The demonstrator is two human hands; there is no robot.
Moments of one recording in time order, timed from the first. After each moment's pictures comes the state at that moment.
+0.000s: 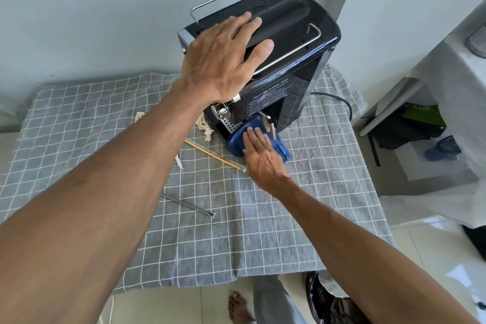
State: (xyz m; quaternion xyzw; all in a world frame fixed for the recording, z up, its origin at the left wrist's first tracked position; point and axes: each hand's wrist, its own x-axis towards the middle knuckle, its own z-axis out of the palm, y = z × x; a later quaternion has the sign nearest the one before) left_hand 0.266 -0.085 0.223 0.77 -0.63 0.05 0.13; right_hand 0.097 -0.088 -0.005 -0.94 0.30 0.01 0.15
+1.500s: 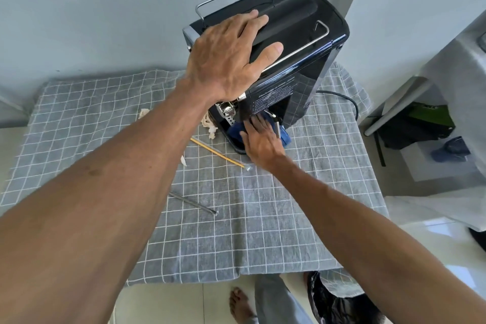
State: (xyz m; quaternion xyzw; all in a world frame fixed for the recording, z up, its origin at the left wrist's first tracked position) left_hand 0.268 -0.087 0.219 0.76 -0.63 0.08 0.13; right_hand 0.131 -0.118 0.010 -0.92 0.33 0.02 0.21
